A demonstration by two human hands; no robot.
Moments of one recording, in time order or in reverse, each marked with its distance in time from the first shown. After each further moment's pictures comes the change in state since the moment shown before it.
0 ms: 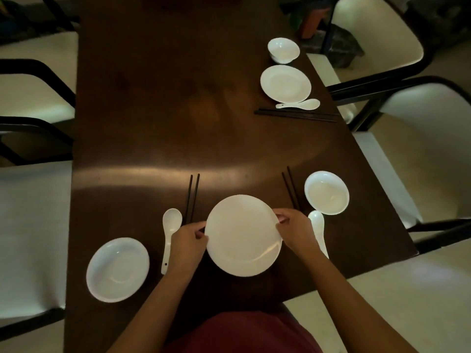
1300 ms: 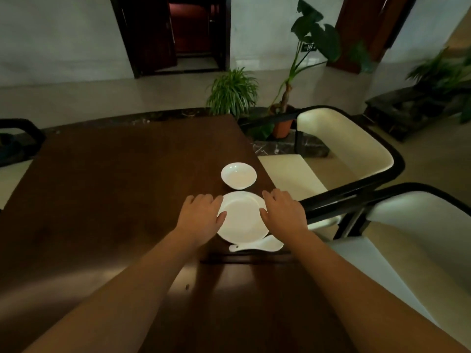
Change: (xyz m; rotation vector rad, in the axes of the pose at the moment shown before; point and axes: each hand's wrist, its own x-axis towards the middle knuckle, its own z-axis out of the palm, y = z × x) left_hand 0.333 0.308 0.060 1.003 0.214 0.728; right_hand 0.360 -0.079 -0.188 -0.799 0.322 -0.427
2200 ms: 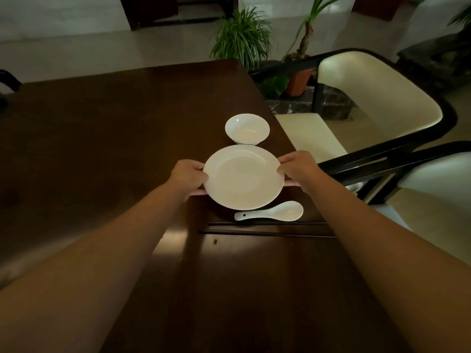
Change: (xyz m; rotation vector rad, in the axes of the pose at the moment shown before) left_hand 0.040 -0.022 0.060 -1.297 -0.146 -0.803; right_hand 0.064 0.020 0.066 1.135 -0.270 0.659
